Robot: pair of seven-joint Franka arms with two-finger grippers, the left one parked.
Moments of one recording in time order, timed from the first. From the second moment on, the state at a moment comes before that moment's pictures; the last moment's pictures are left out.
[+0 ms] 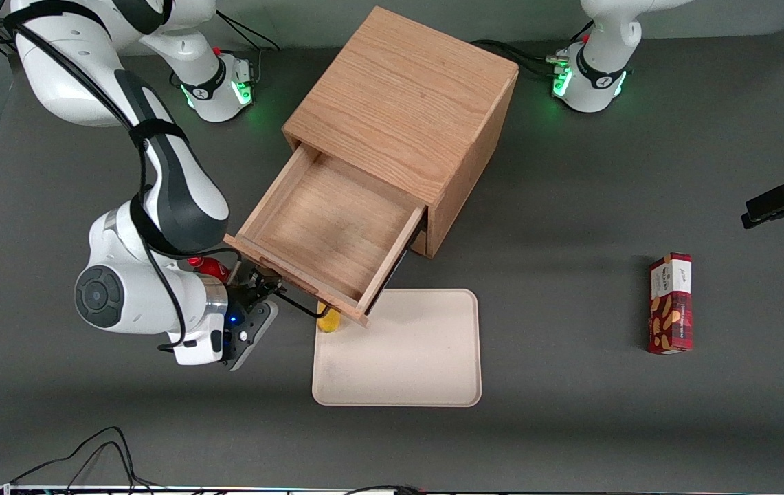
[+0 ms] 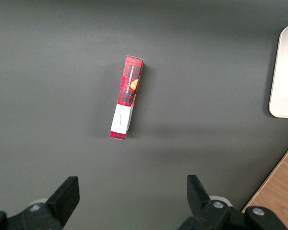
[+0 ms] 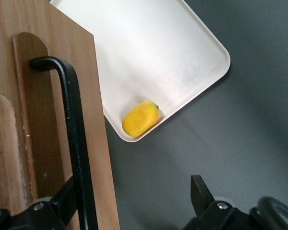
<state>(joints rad) 0.12 0.69 0.25 -1.18 0.12 1.78 -0.57</state>
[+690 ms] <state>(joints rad) 0.11 0.69 0.25 -1.16 0.12 1.77 -0.57</state>
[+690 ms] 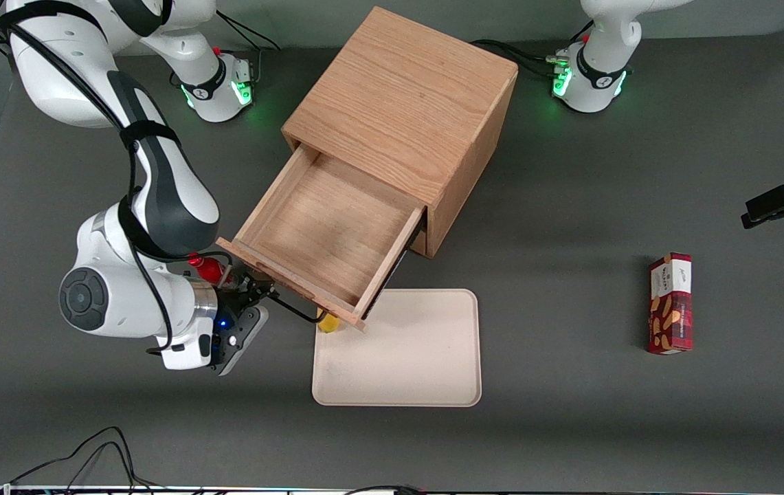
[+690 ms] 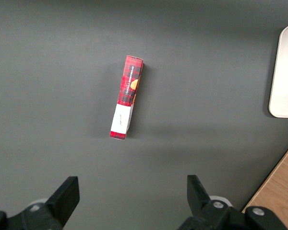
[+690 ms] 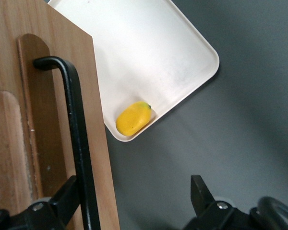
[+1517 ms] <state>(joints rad) 0.01 0.44 0.23 -1.11 0.11 1.45 -0.57</state>
